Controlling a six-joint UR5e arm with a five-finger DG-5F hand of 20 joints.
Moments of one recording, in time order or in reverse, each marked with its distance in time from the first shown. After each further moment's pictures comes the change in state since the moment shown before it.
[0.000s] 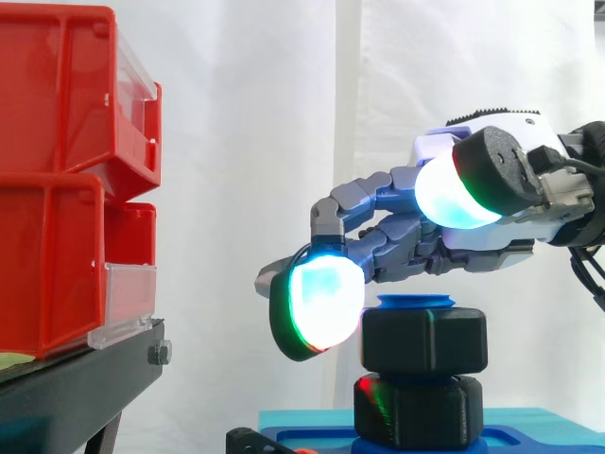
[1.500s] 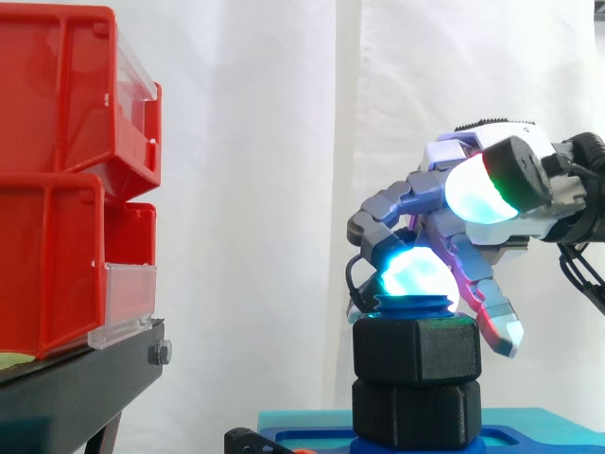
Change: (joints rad) arm -0.091 0.001 0.006 0.023 -0.144 0.061
